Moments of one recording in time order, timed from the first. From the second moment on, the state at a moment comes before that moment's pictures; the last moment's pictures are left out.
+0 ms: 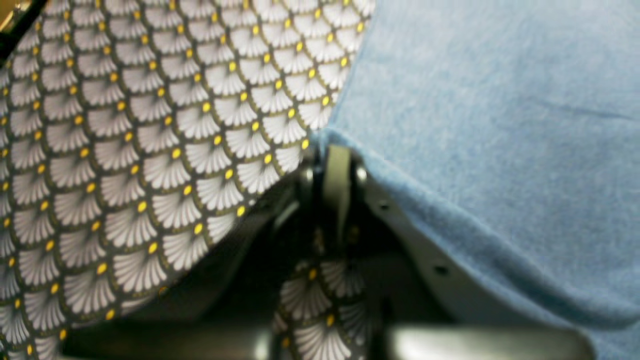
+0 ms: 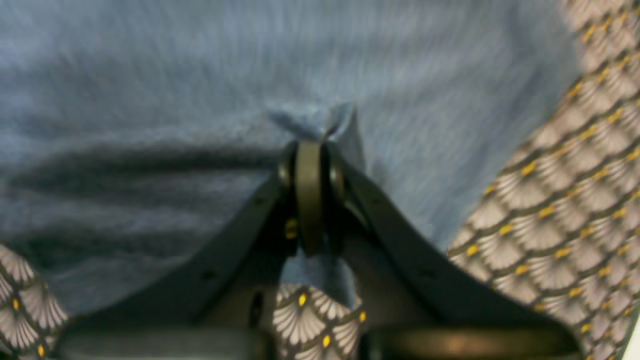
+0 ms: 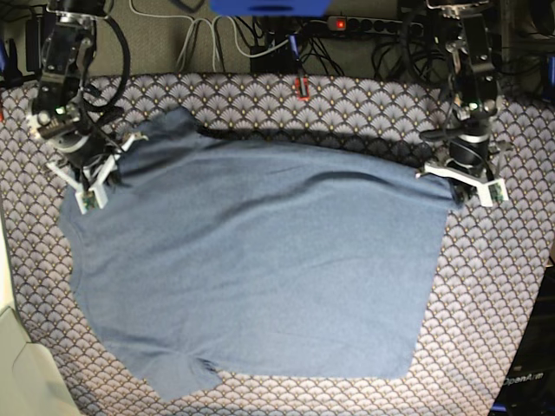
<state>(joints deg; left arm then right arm) 13.4 -7.3 -17.0 95.2 -14.6 -0.5 21.4 -11.7 9.1 19.7 101.3 4.3 31.2 -46.3</state>
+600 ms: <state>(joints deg) 5.8 -9.6 -16.7 93.6 -14.6 -0.6 22.2 -0.6 12.1 19.3 96.2 3.8 31.6 -47.1</state>
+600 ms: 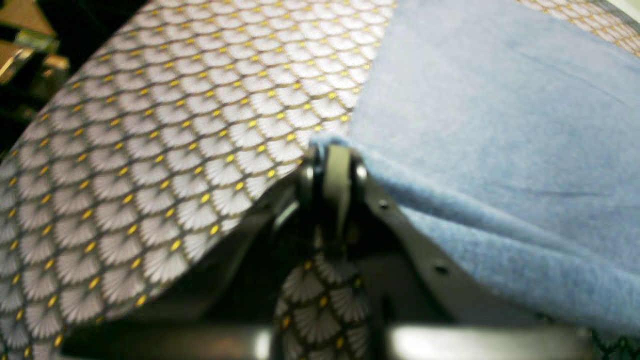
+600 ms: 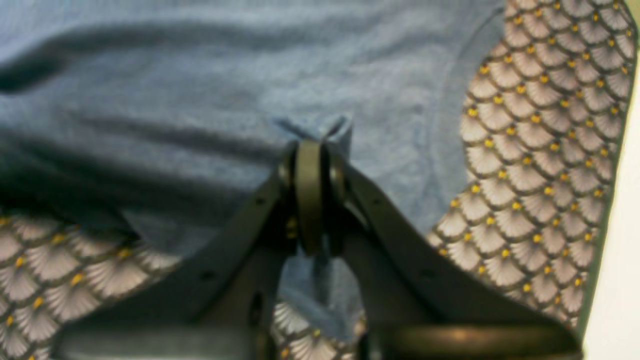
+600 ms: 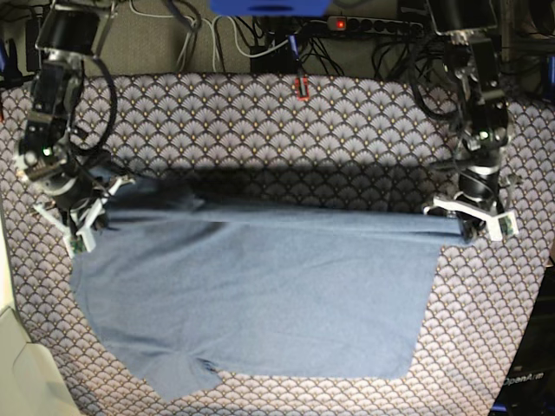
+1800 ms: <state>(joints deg) -11.6 -14.6 -4.5 71.9 -7.0 -0.6 21.5 23.6 18.3 8.1 65.8 3.6 31.6 -38.0</state>
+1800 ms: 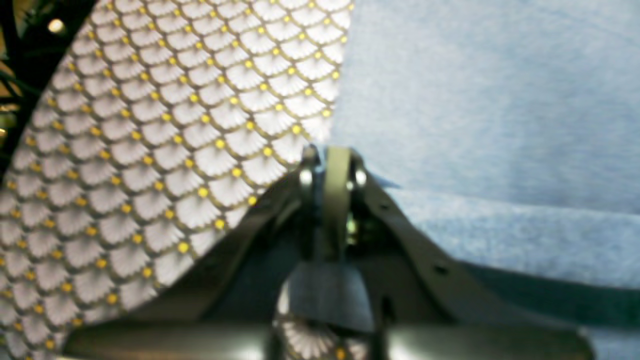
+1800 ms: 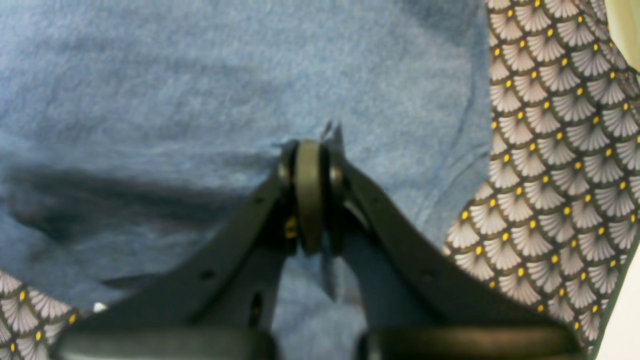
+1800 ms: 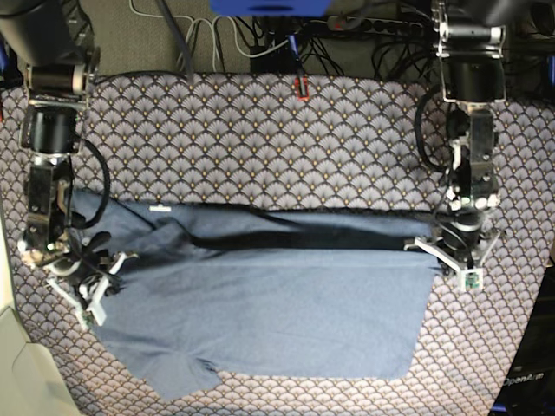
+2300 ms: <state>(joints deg) -20.2 -14.3 -2.7 63.4 -5.5 -0.8 21.3 27.8 19.5 1.4 59.7 3.5 31.5 -34.3</state>
